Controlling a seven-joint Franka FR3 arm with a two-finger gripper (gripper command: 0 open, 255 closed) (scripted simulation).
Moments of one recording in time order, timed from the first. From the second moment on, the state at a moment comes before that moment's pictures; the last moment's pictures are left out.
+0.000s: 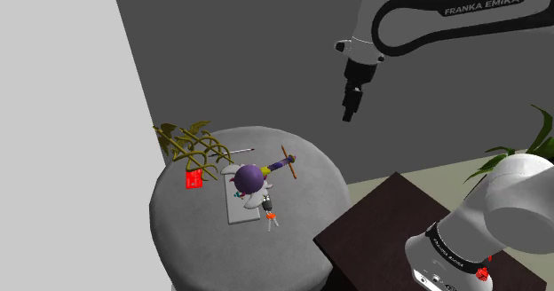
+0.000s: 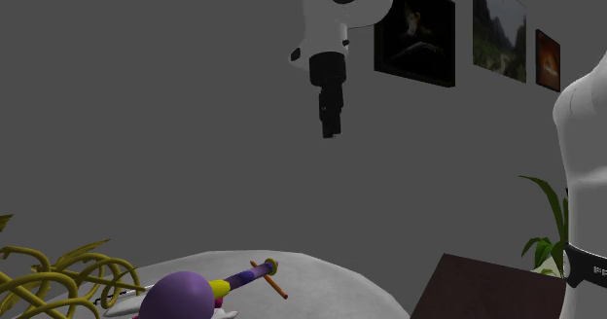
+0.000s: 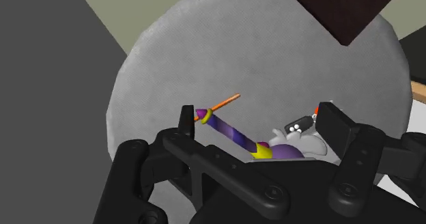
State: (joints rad) arm 0.12 -0.38 0.00 -2.38 0.01 1.94 -0.57
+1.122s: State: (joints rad) arm 0.25 0.19 0.08 -2.17 -0.05 2.29 -1.04
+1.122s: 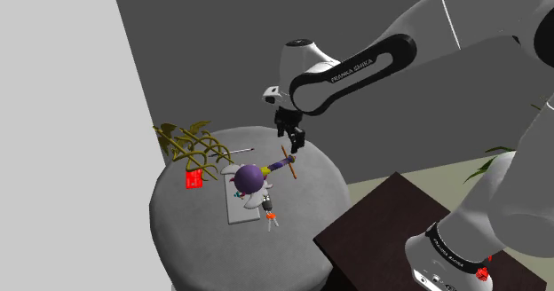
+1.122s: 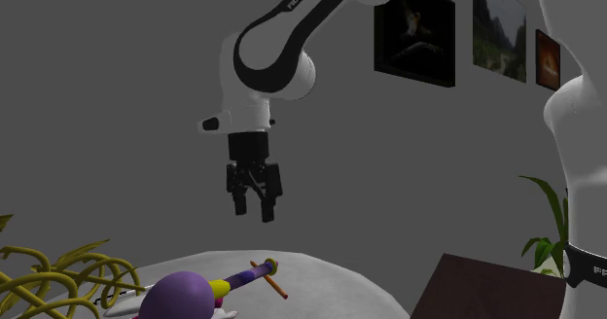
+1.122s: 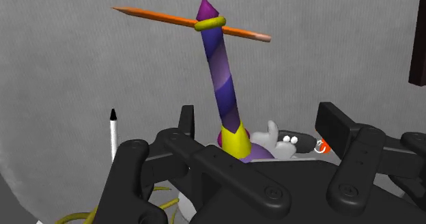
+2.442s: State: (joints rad) arm 0.31 0.47 0.12 -2.06 -0.14 2.46 -1.16
